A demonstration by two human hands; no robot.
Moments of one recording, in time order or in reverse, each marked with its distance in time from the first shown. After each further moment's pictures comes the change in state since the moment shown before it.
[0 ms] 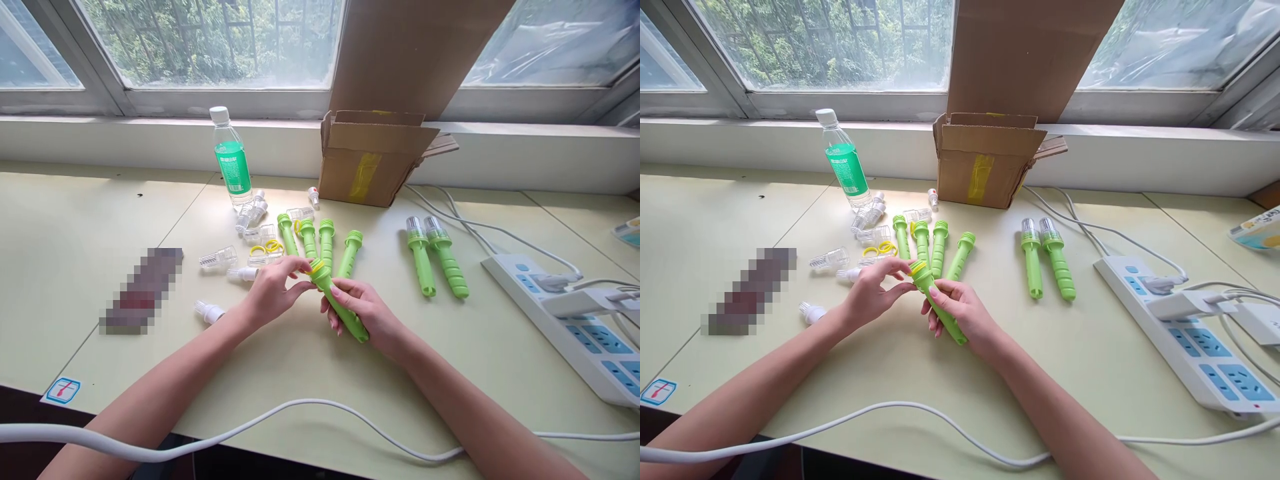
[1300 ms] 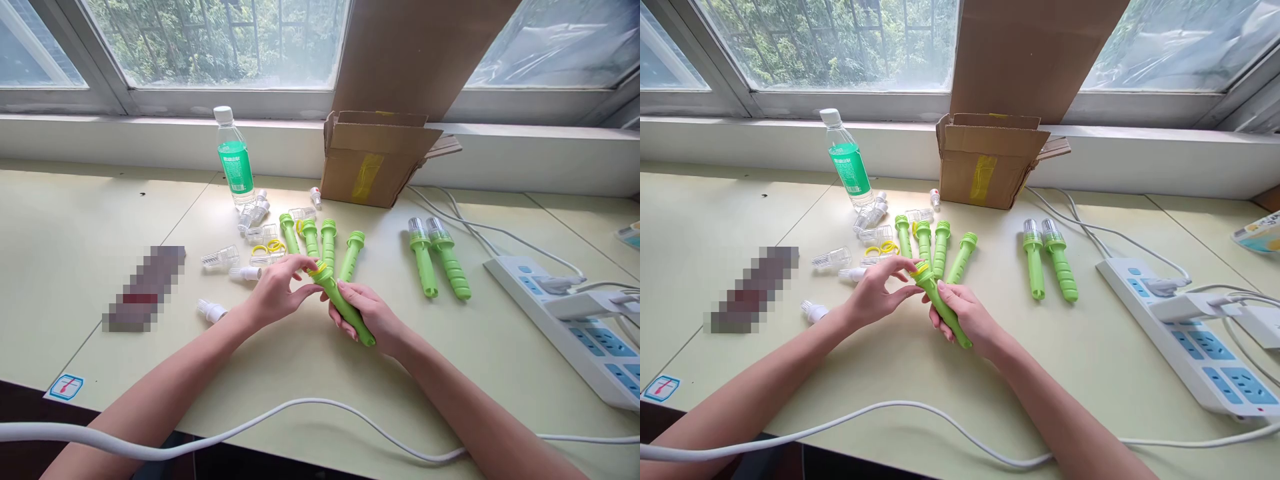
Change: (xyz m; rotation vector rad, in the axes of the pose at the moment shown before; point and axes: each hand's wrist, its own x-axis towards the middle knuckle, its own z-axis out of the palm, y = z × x) left_hand 0.002 0.007 -0.001 -0.047 -0.050 -0.039; right_hand -0.001 0.002 -0.001 -0.015 0.023 0.133
